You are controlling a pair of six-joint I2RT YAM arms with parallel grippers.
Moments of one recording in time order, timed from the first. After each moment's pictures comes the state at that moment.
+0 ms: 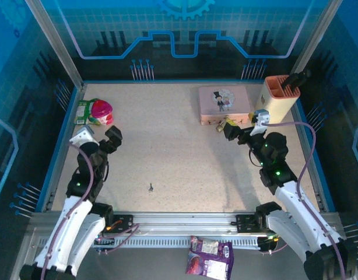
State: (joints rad) left arm -0.11 0.54 0.48 -0.22 -0.28 -0.66; right arm 0.26 0.75 0.55 0.16 -0.12 0.23
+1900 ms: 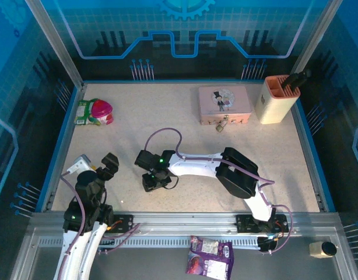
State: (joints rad) left arm -0.11 0.02 0.31 -0.66 -0.29 -0.75; right arm 1.16 2.08 1.53 -0.70 -0.15 0.77
